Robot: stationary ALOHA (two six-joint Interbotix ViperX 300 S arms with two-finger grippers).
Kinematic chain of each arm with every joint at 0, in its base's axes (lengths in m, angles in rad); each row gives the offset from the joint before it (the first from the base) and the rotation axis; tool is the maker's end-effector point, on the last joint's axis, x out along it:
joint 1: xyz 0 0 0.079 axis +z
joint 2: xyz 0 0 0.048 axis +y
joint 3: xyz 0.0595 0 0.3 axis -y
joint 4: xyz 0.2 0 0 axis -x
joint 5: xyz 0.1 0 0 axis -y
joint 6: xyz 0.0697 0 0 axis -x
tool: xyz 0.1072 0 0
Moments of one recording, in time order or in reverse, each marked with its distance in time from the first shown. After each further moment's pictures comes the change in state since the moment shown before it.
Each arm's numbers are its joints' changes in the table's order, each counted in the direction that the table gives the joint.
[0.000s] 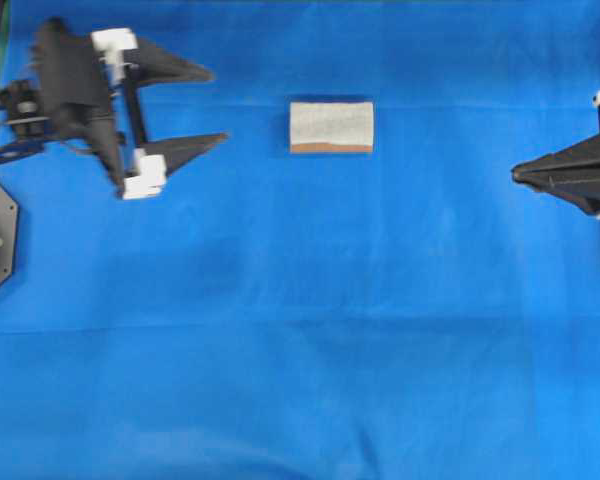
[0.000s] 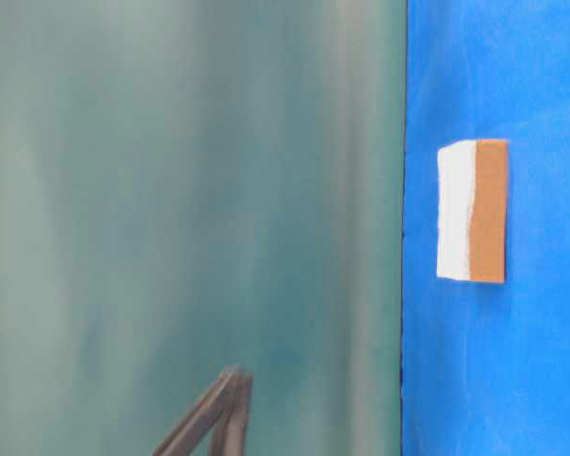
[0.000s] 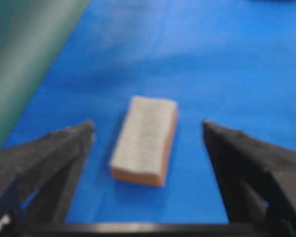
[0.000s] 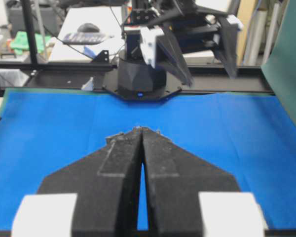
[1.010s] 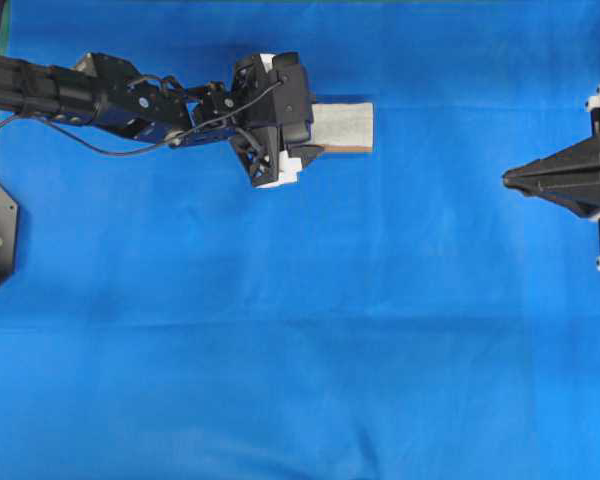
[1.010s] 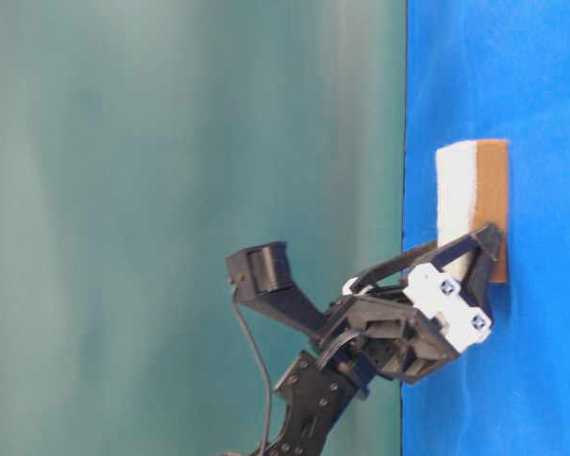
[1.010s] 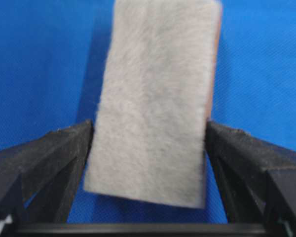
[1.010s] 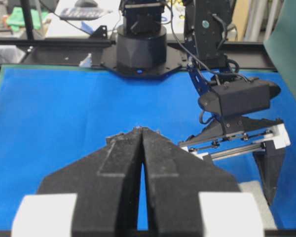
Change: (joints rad) left arm 0.061 0.723 0.414 0.000 -0.100 -0.140; right arm -0.003 0.021 0.002 0.000 -0.049 0.000
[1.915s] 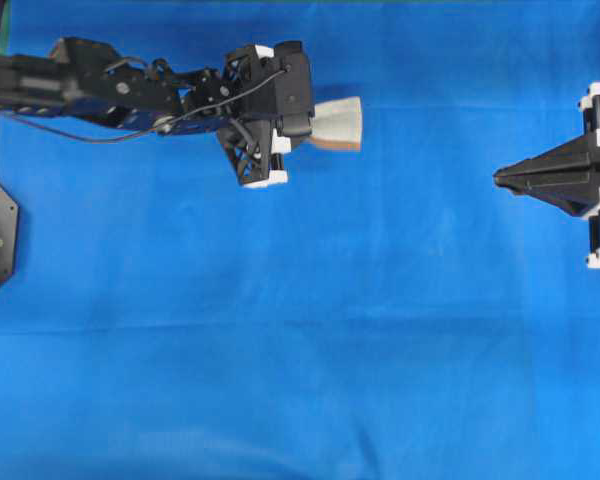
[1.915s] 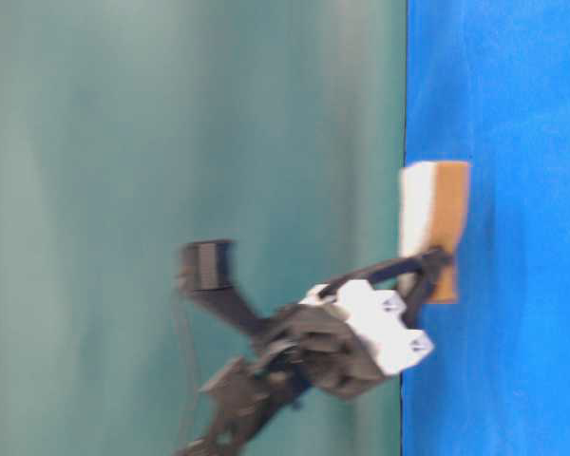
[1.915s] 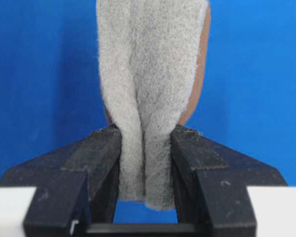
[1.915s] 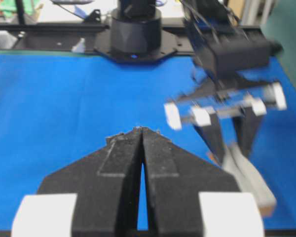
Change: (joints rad) left arm -0.037 -0.187 0.020 0.002 -0.301 0.035; right arm -0.029 0.038 0.000 0.000 -0.009 0.000
